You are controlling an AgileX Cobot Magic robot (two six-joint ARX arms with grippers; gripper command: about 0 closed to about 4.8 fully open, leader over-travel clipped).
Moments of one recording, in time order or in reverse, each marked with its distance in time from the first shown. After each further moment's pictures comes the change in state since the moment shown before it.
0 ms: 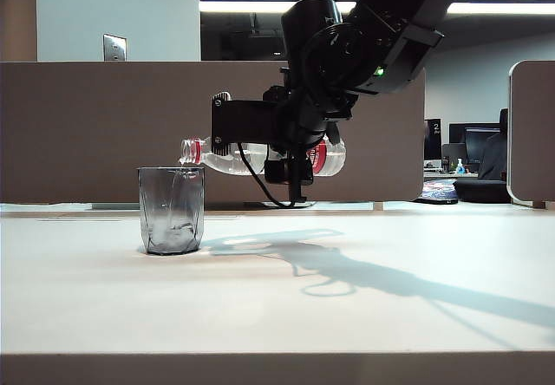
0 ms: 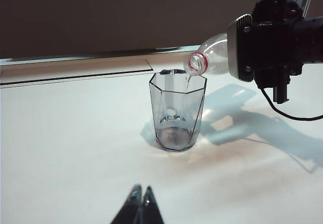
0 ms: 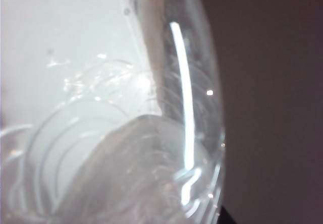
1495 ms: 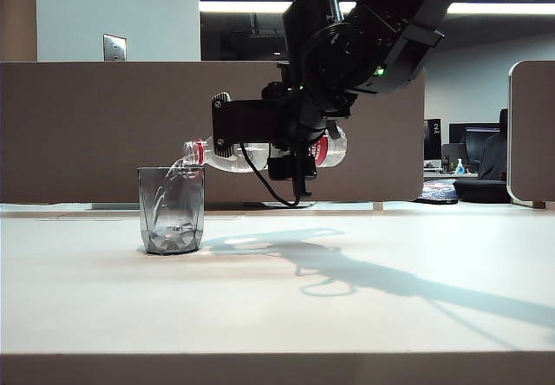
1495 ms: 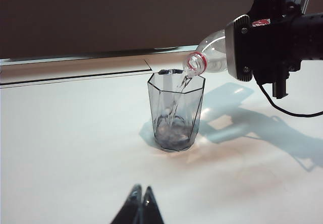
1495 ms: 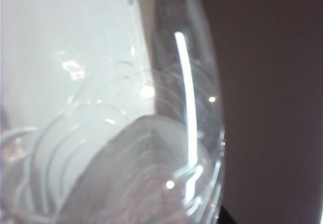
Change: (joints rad) left arm -0.004 0.000 0.000 0.000 0.000 0.000; right arm 0.000 0.000 0.000 0.032 0.020 -0.077
